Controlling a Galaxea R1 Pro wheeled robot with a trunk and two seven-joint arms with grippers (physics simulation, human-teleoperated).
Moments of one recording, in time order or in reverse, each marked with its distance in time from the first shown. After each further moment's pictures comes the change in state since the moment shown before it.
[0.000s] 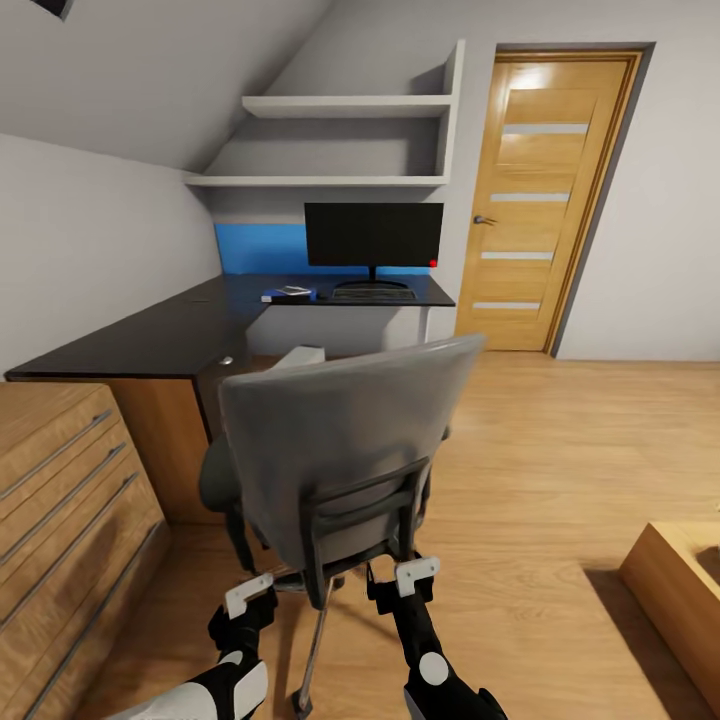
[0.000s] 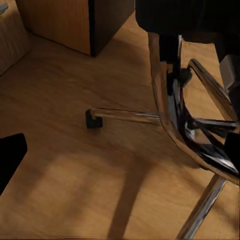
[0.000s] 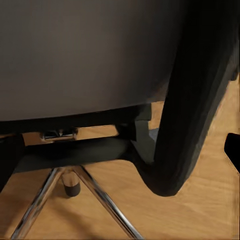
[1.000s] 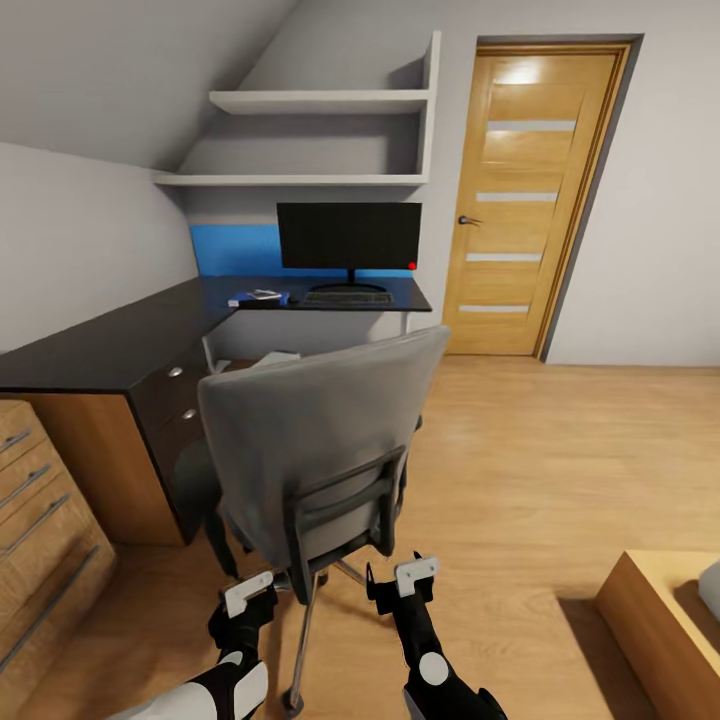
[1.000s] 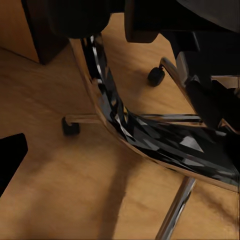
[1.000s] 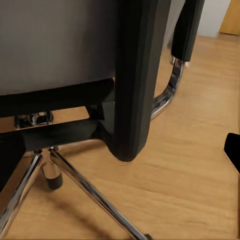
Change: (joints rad) left arm 0.000 0.000 -0.004 0.000 -0.006 -0.026 0.001; right arm 0.000 0.000 0.000 0.000 0.000 0.000 0.000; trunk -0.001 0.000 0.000
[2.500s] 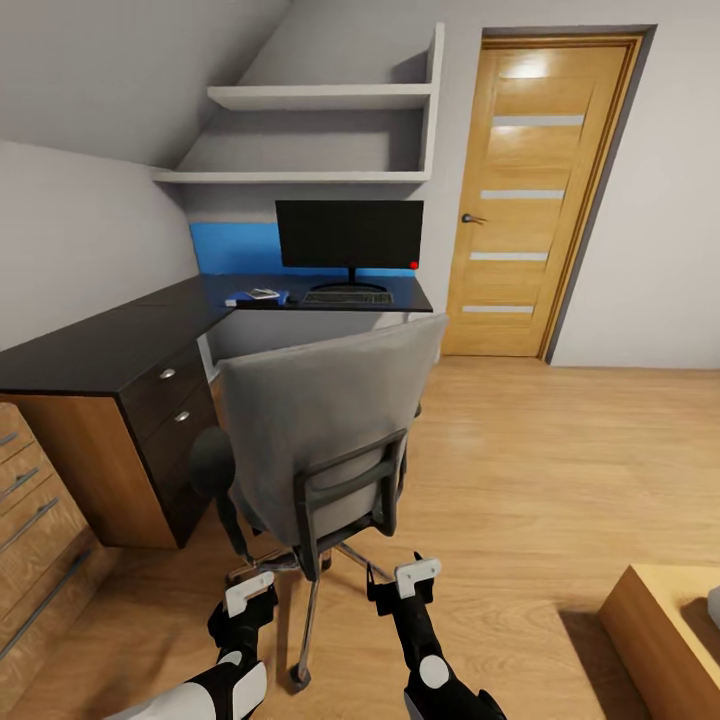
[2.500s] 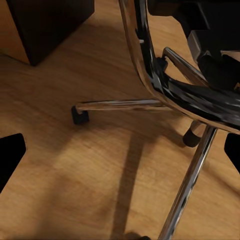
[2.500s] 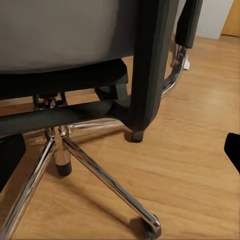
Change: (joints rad) left arm 0.000 0.004 -0.013 0.000 -0.004 0.008 -0.007; right arm 0.000 0.000 0.007 0.011 -0.006 -0.022 -0.004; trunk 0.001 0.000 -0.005
